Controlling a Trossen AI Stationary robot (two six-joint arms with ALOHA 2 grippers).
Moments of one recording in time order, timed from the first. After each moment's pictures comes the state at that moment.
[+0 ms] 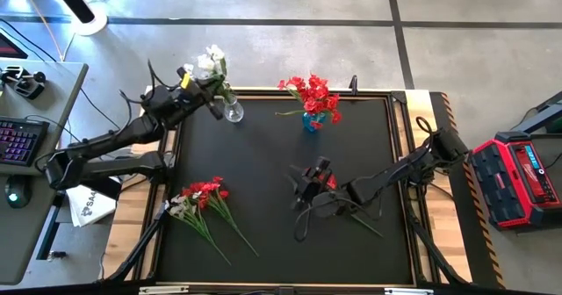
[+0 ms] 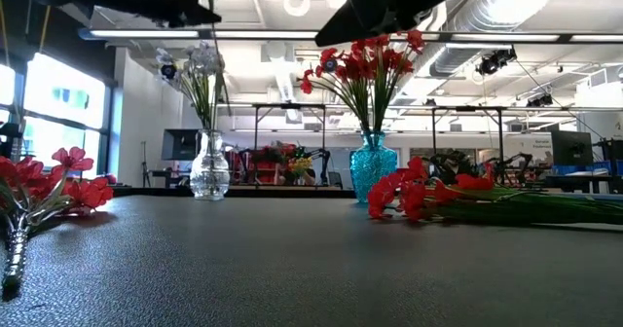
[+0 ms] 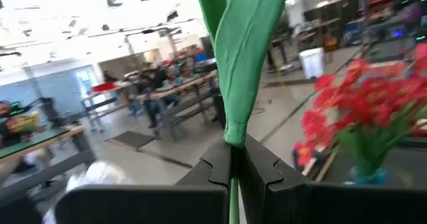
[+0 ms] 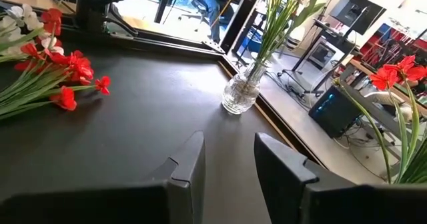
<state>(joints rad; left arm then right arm) 0.58 0.81 0.58 0.36 -0.17 0.32 0.41 1.72 1.03 0.23 1.04 -0.03</state>
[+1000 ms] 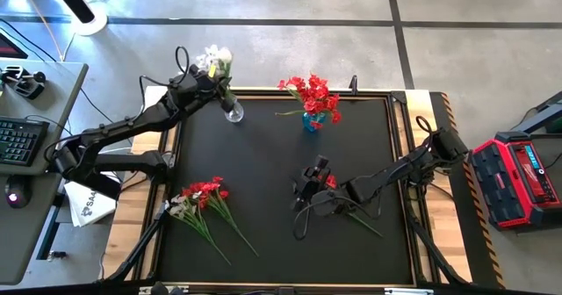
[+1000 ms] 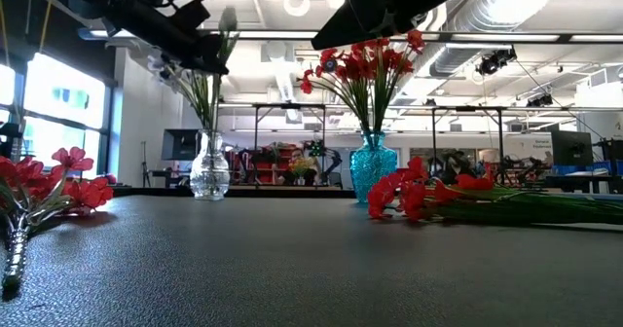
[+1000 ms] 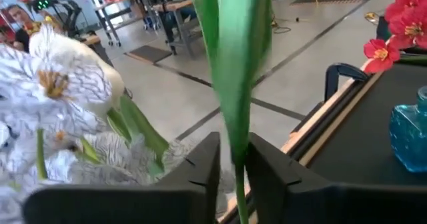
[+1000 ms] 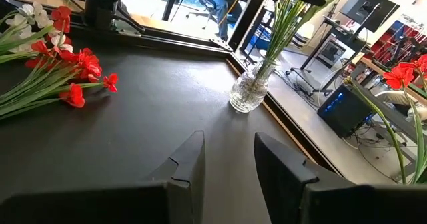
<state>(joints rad) 0.68 1.04 0.67 0.17 -0.25 0.23 0.41 1.72 1.03 0.22 0.99 -0.03</state>
